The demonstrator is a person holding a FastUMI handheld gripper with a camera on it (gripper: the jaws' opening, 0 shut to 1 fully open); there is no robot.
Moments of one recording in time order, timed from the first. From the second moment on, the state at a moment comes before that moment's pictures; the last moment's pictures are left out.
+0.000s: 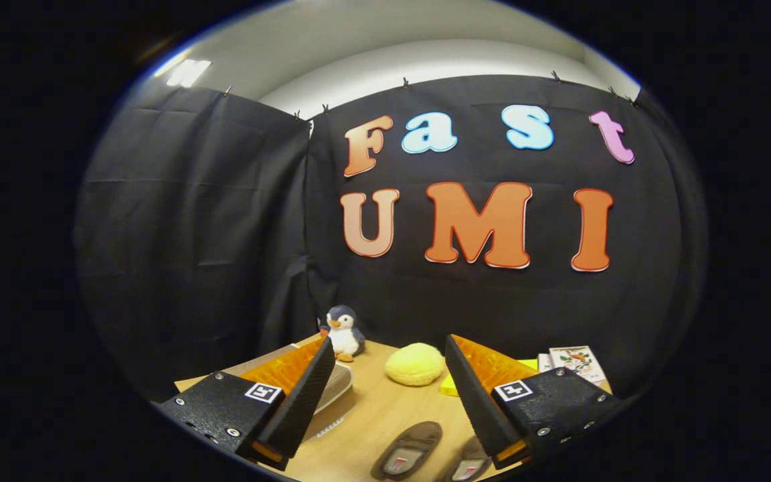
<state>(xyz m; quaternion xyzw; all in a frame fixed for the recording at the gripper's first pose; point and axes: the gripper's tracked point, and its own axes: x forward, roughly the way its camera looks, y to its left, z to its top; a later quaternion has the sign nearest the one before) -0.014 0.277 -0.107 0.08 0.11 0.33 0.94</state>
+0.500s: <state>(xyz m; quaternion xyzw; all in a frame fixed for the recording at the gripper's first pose) -0.046 0.353 -0.198 0.12 0.25 0.41 0.87</state>
